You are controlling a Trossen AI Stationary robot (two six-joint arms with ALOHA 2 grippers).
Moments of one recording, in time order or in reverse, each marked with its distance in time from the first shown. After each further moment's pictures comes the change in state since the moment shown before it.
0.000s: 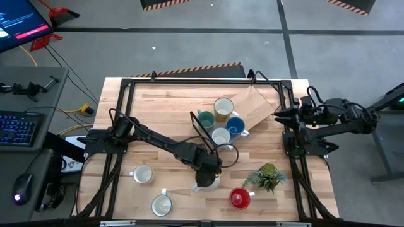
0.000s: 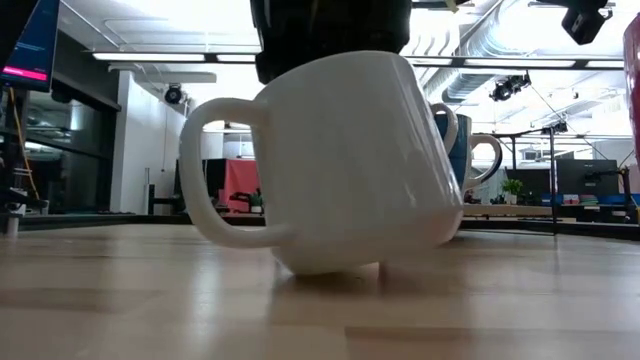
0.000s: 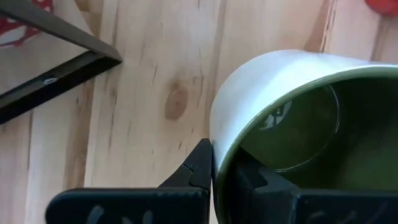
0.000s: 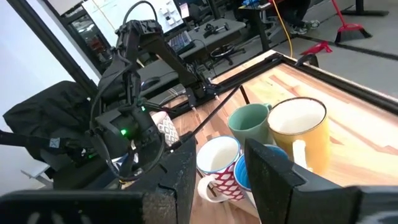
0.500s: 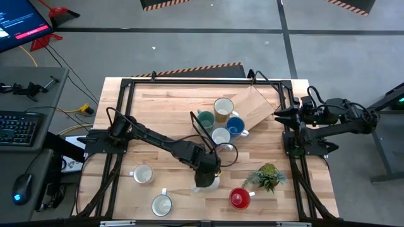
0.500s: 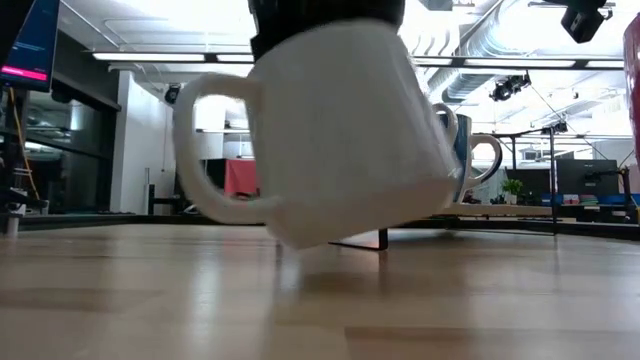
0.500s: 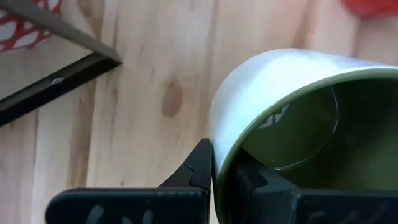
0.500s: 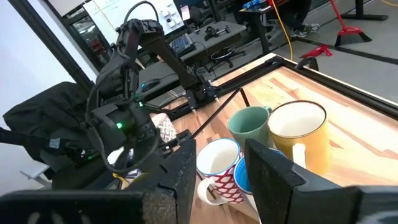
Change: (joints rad) left arm 0.007 -0.037 0.000 -0.015 0.009 0.008; right arm 0.000 0.000 0.000 0.011 0.002 -0.021
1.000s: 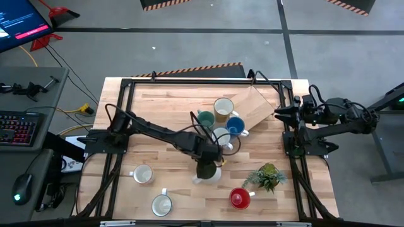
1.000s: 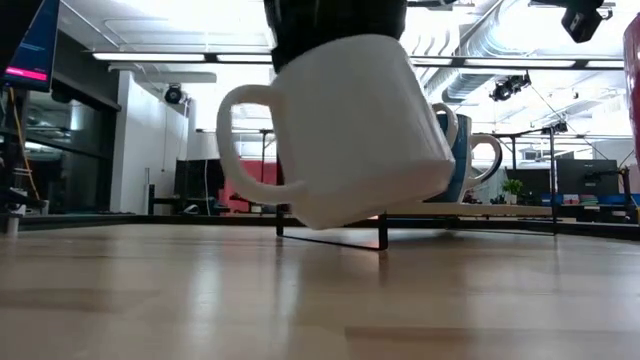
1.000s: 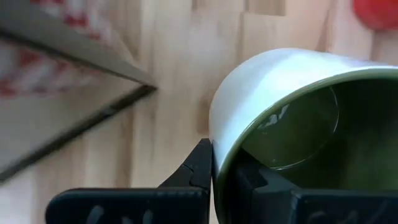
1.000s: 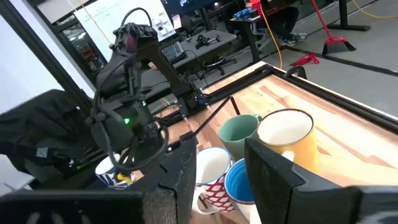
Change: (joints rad) left arm 0.067 -0.019 0.000 0.005 0.025 0.134; right arm 0.000 0.000 0.000 0.014 0.051 -0.006
